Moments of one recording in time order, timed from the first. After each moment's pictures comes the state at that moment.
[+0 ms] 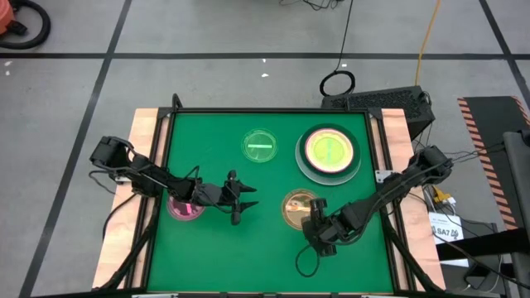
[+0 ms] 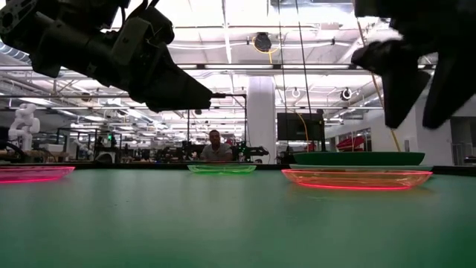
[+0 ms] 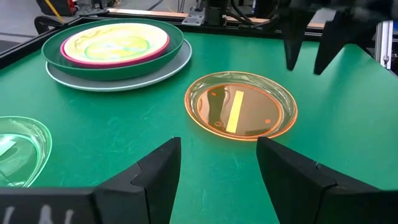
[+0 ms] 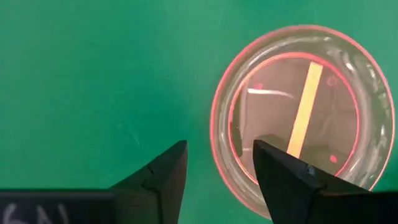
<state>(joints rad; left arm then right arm) -0.27 1.58 0.50 0.75 -0.34 -0.17 0.56 1.62 1.05 -0.70 0.20 0.38</state>
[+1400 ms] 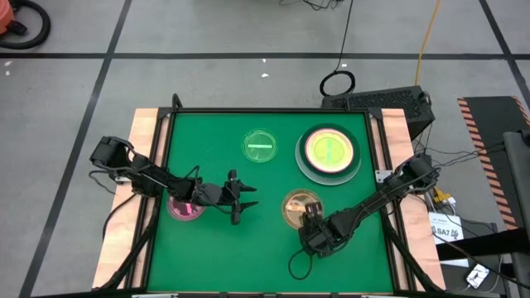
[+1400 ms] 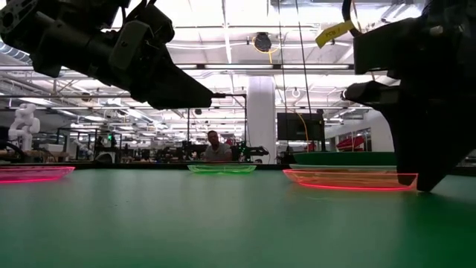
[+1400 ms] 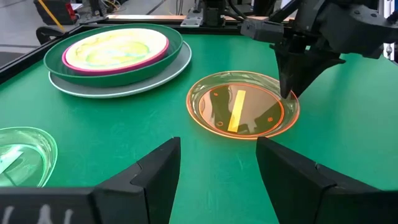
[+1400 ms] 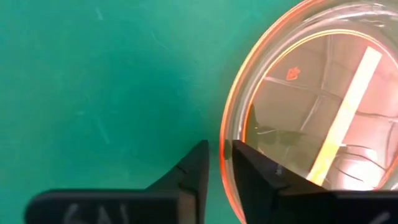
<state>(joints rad) -0.27 1.58 0.50 0.75 -0.34 -0.11 0.56 1.79 1.05 -0.68 0.21 0.29</state>
